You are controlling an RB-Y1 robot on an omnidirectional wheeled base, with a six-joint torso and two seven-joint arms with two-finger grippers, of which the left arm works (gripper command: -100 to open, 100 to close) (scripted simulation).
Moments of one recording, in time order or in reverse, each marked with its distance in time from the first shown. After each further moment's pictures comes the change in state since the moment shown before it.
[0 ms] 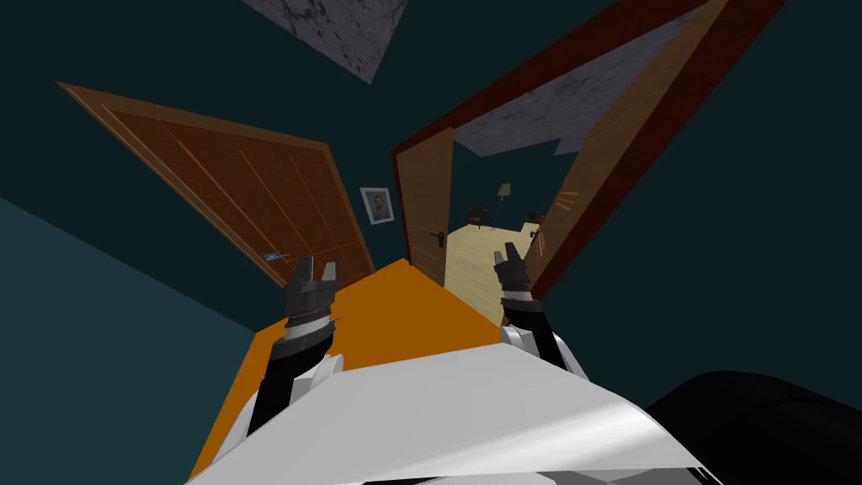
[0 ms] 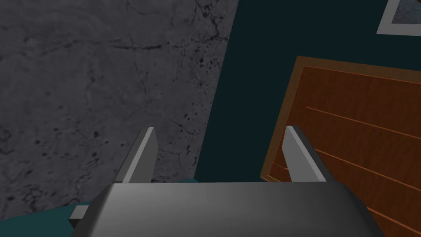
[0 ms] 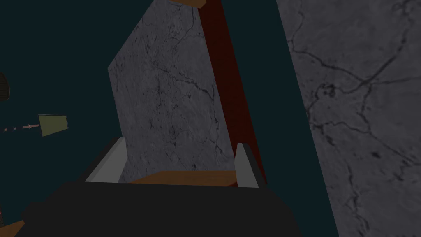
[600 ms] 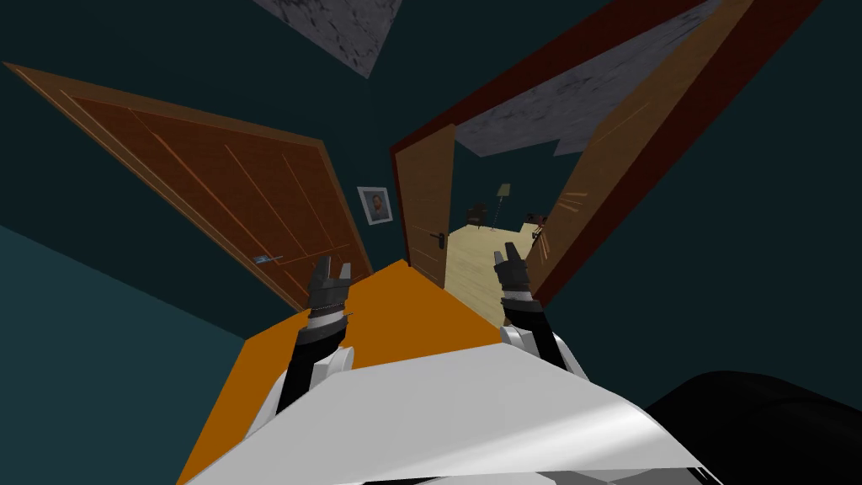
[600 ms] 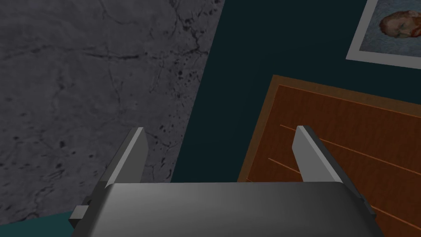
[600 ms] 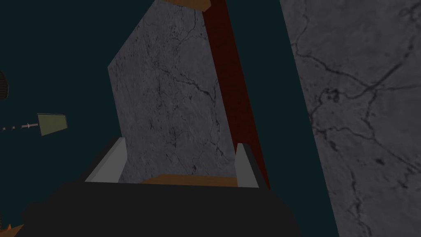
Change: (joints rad) arm -0.068 0.023 -0.037 0.106 0.004 -0.003 0.013
